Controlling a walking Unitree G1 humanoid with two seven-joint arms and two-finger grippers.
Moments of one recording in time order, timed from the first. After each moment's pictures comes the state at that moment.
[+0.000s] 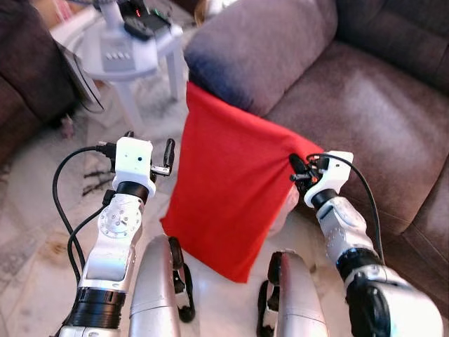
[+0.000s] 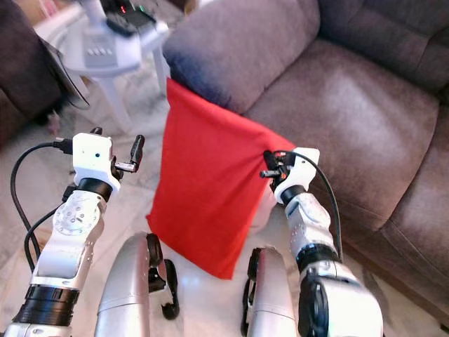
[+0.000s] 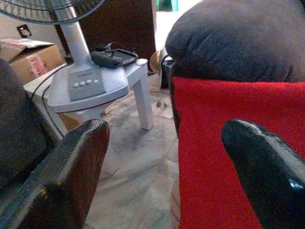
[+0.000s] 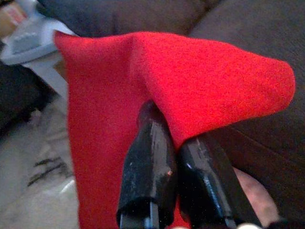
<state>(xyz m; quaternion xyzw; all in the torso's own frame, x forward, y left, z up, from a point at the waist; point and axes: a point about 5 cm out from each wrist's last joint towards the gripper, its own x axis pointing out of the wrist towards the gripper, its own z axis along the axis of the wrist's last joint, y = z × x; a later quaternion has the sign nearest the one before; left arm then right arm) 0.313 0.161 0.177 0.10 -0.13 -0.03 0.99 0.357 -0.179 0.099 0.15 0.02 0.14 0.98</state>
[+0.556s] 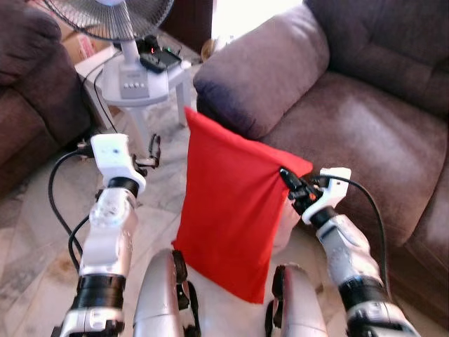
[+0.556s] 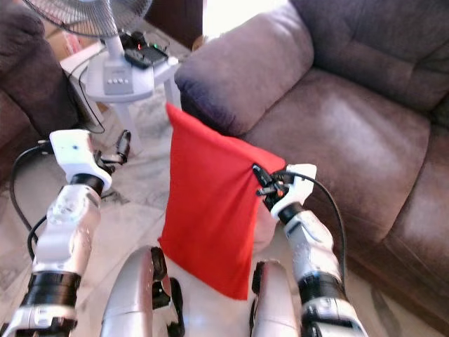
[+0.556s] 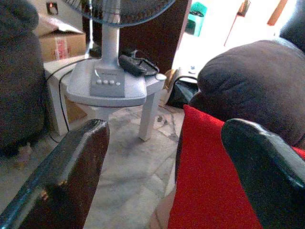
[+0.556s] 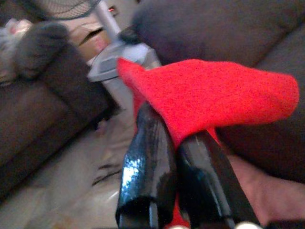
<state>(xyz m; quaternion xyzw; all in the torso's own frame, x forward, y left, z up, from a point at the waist) 0.334 0.186 0.170 -0.06 -0.08 0.01 0.99 0.321 -0.169 0.089 0.20 0.01 0.25 0.95</state>
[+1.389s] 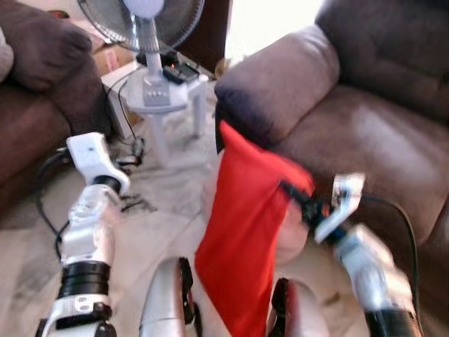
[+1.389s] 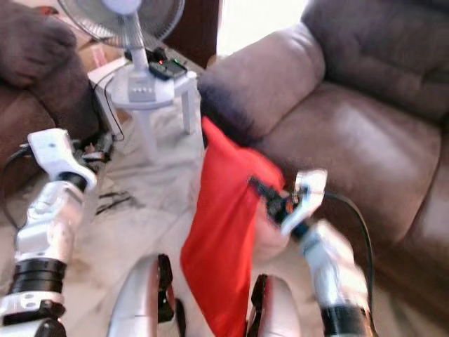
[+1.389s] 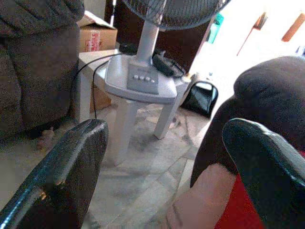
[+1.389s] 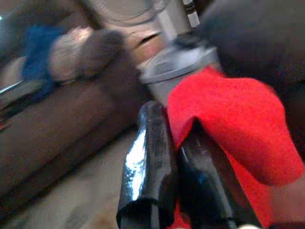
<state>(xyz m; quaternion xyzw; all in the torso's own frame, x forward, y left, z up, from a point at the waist) 0.341 0.217 0.168 -0.10 -0.06 0.02 0.99 0.304 -0.181 0.115 0.20 0.00 0.28 0.94</state>
